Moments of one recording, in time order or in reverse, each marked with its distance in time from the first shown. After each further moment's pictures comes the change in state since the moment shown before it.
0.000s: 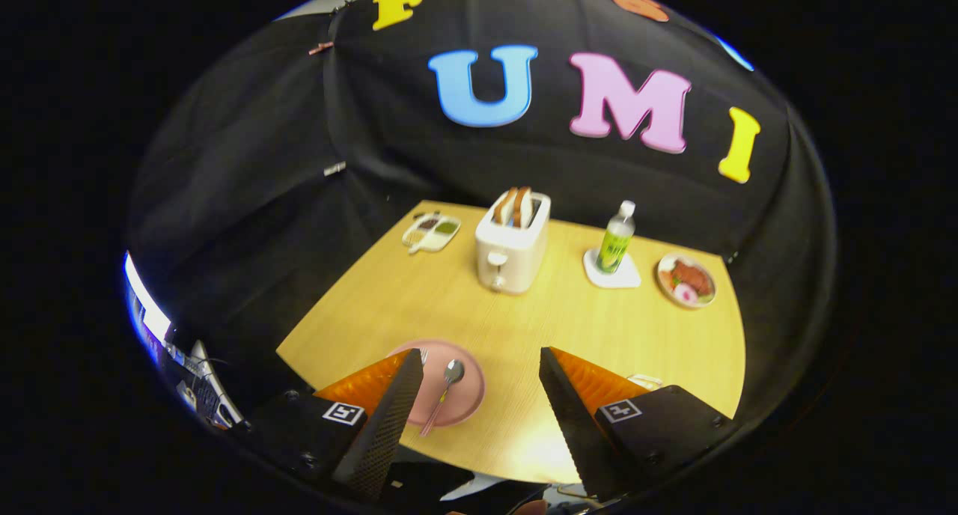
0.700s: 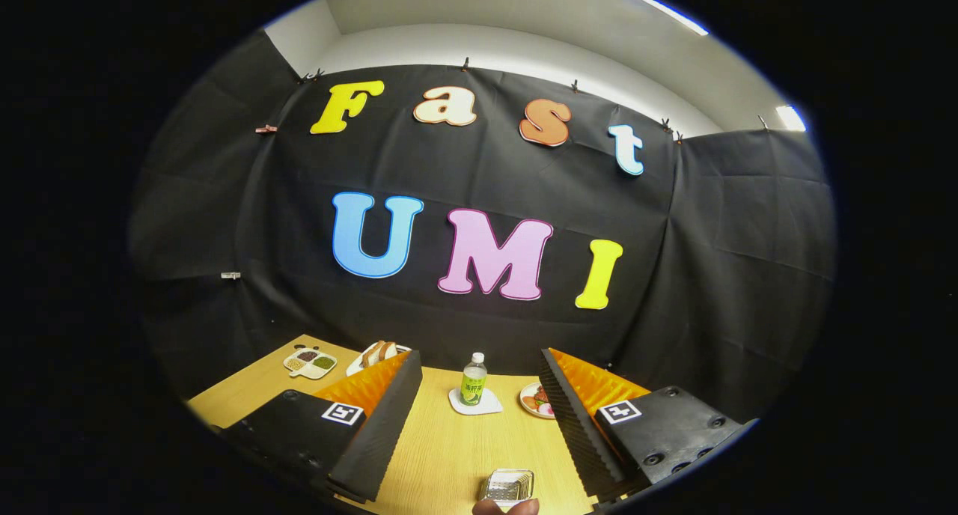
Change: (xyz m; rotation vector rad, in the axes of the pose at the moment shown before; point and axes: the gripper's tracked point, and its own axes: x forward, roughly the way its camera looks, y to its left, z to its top) arm -0.152 -0.118 0.133 -0.061 -0.759 -0.512
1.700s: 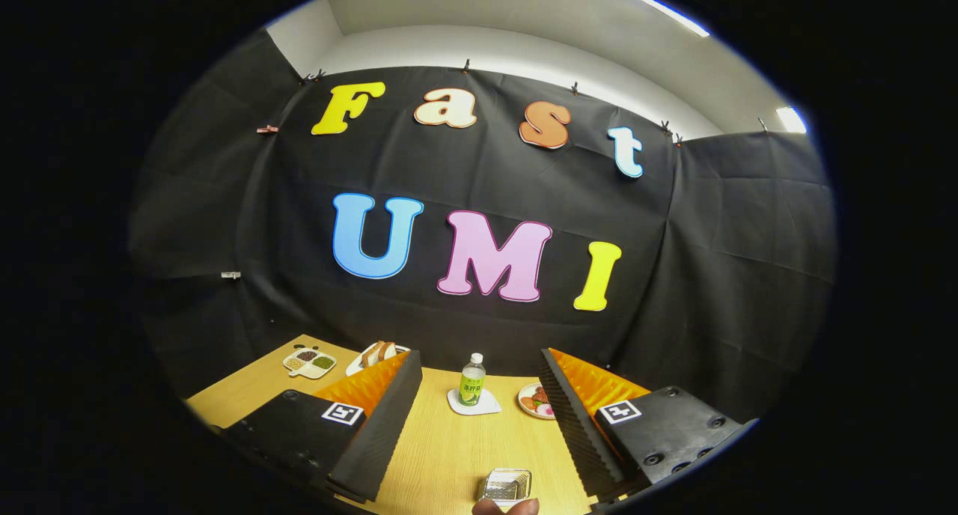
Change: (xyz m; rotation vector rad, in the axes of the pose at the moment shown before) arm -0.005 -0.003 0.003 -0.008 -0.010 -0.004
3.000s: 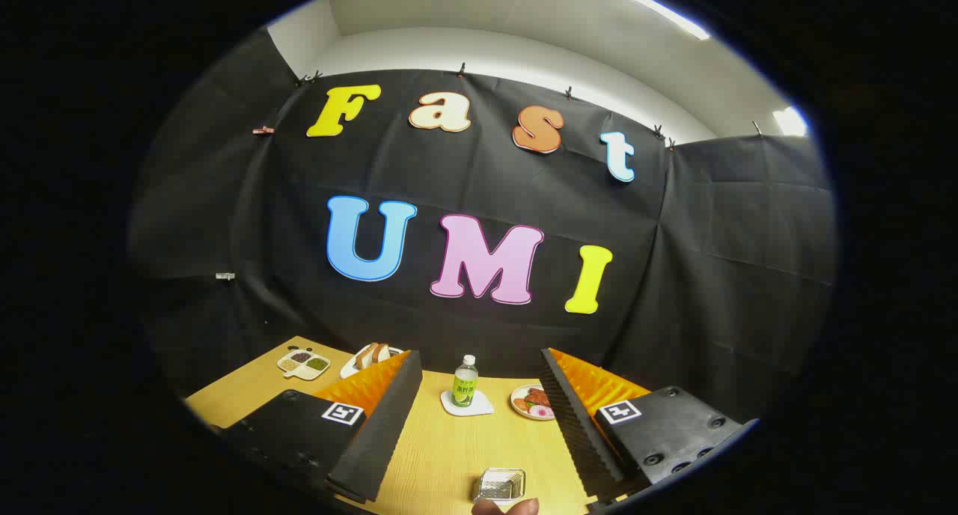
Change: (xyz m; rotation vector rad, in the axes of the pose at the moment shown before) arm -0.008 -0.007 0.003 -0.003 -0.013 -0.031
